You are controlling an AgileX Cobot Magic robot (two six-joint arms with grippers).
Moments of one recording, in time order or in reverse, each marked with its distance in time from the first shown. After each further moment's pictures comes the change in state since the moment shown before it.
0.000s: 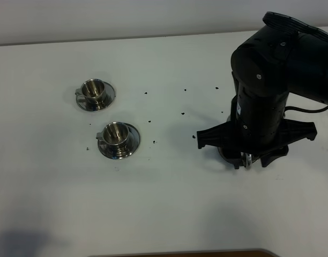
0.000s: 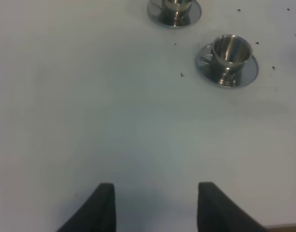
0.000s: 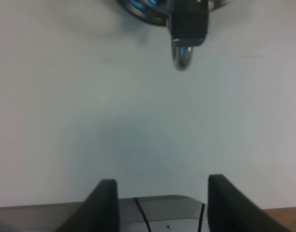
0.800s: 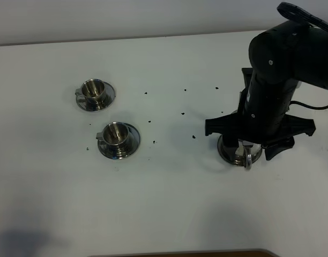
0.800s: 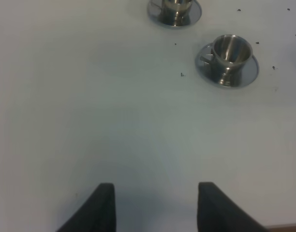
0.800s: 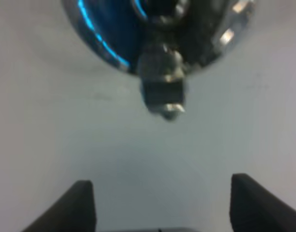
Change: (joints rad) left arm 0.000 0.000 0.000 0.000 0.000 0.000; right arm -0.126 0.078 0.006 0.092 -0.114 -0.123
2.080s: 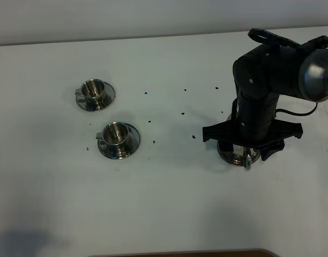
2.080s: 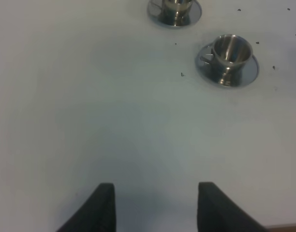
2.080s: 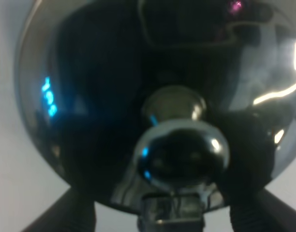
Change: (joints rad) left arm 0.000 0.000 0.000 0.001 0.000 0.000; right arm 0.000 0.133 0.000 -0.083 -0.113 0.033
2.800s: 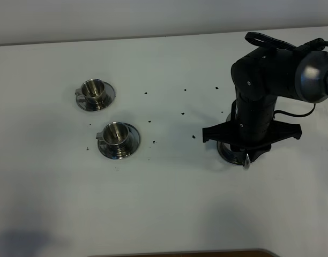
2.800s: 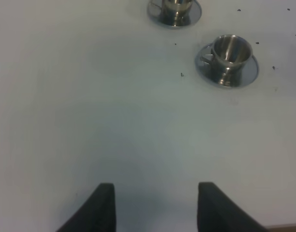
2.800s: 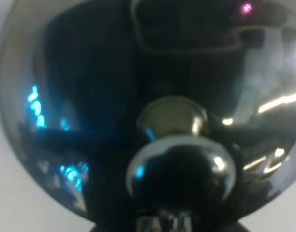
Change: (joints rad) left arm 0.000 0.000 0.000 0.000 0.000 -0.001; right arm 0.000 0.014 0.000 -0.014 -0.009 0.019
